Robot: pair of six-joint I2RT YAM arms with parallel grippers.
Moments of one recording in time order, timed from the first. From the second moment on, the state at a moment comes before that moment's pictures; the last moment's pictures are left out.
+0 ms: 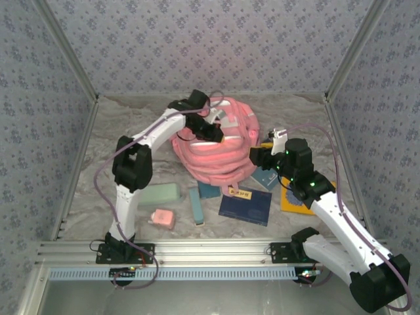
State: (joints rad) left arm -0.51 2.17 1.95 -0.86 0.64 -0.18; right arm 0.42 0.88 0.74 -0.25 -0.14 0.26
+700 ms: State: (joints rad) left arm -0.24 2.00 2.04 -0.76 0.36 -0.36; right arm 0.28 0.97 0.80 -0.26 -0.26 0.54
